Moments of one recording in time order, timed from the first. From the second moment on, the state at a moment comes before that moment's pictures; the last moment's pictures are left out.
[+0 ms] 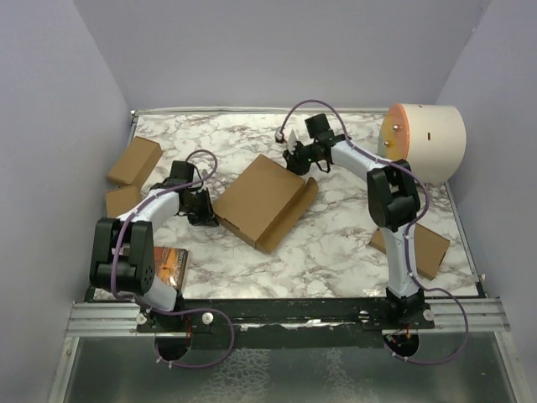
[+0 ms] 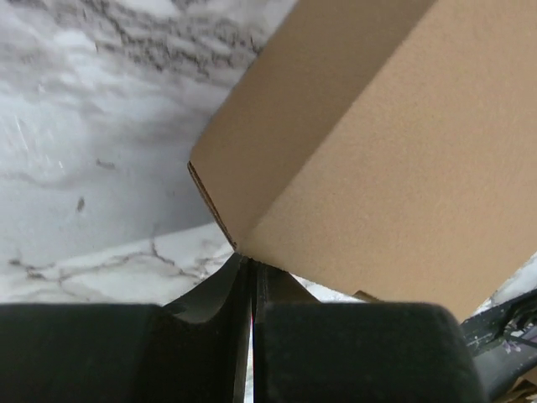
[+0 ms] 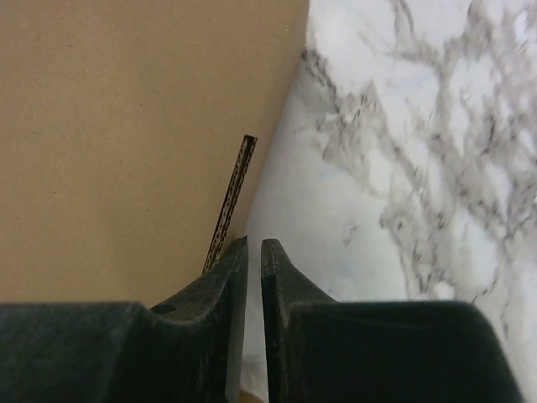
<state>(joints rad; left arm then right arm) -0.11 1.50 0.84 -0.52 0.37 -0.34 0.42 2.26 1.79 -0.42 -0.61 -0.62</state>
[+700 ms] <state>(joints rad) -0.12 1.94 1.30 -0.47 0.35 -0.28 0.40 1.85 1.25 -0.49 -0.57 -0.73</state>
